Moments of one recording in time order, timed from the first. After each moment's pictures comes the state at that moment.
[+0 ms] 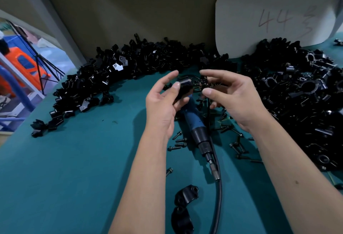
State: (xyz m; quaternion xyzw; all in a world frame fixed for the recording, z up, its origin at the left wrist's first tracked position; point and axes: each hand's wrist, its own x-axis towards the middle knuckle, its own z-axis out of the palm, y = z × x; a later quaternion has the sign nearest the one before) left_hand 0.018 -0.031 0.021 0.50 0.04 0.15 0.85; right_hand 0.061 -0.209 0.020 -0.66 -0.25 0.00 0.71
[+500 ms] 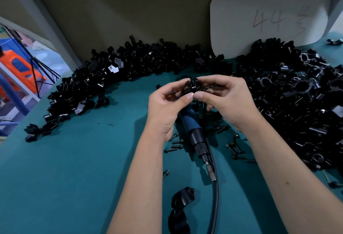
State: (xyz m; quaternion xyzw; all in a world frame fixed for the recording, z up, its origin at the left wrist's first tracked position) left_hand 0.017 -0.036 0.019 0.59 -0.03 0.14 0.79; right_hand 0.062 -0.202 0.017 -0.65 -0.24 -0.03 0.72
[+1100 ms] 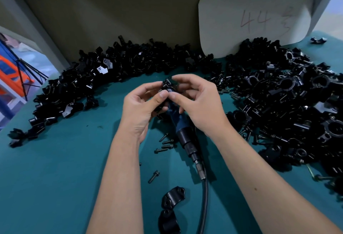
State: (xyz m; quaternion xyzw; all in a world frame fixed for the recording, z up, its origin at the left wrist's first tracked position) left_hand 0.006 -0.006 0.027 0.60 0.01 0.12 0.79; right_hand 0.051 -0.164 0.007 -0.66 -0.21 -0.07 0.72
